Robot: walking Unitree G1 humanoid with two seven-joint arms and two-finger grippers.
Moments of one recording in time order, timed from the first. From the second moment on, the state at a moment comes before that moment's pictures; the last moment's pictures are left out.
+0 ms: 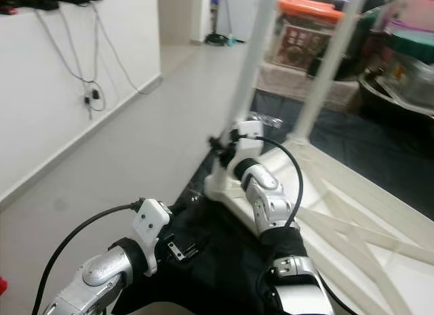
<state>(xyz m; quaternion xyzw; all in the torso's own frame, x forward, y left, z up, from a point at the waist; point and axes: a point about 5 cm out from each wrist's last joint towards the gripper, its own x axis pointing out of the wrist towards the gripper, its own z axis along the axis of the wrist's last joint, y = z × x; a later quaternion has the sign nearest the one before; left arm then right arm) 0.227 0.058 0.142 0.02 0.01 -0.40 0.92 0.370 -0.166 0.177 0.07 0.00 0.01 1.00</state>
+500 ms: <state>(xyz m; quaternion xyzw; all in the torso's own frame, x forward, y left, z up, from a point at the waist) 0.228 0.057 0.143 0.03 0.00 -0.40 0.92 0.348 -0.165 0.163 0.13 0.00 -0.22 0.97</state>
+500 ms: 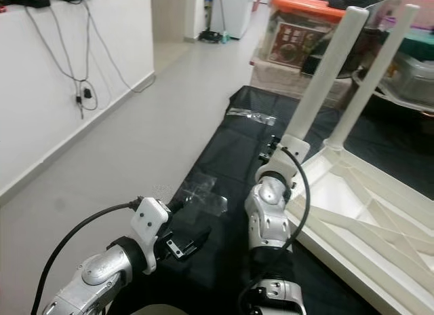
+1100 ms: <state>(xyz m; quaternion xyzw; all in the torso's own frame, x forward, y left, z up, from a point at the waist) 0.229 0.056 0.145 0.03 0.00 -0.40 0.91 0.345 -0.155 0.178 0.06 -0.03 0.26 0.96</state>
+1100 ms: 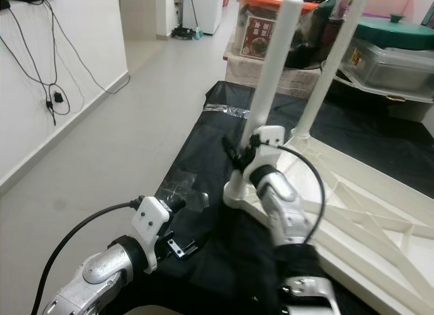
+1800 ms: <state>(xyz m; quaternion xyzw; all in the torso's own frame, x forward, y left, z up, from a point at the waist) 0.229 0.056 0.146 0.03 0.00 -0.41 0.91 0.349 -0.118 0.185 0.01 -0.01 0.43 0.90</state>
